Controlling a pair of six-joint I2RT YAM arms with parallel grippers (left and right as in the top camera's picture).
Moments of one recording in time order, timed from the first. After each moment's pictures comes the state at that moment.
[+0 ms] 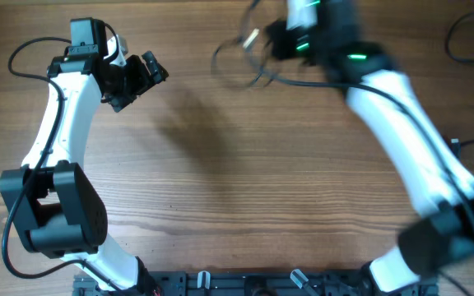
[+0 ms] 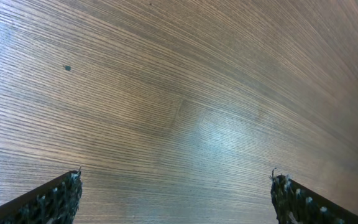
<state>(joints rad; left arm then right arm) 0.08 1.84 1.49 -0.80 0.36 -0.43 0.29 1.68 1.63 -0.44 -0.23 0.31</state>
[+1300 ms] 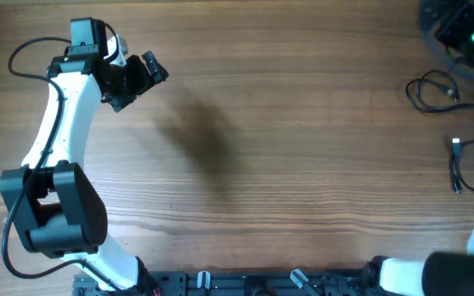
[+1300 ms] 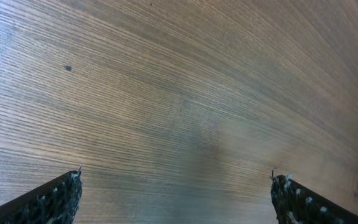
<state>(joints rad) 0.08 1.84 1.49 -0.80 0.36 -0.43 -0.23 1.51 1.63 -0.64 -0.31 0.25</state>
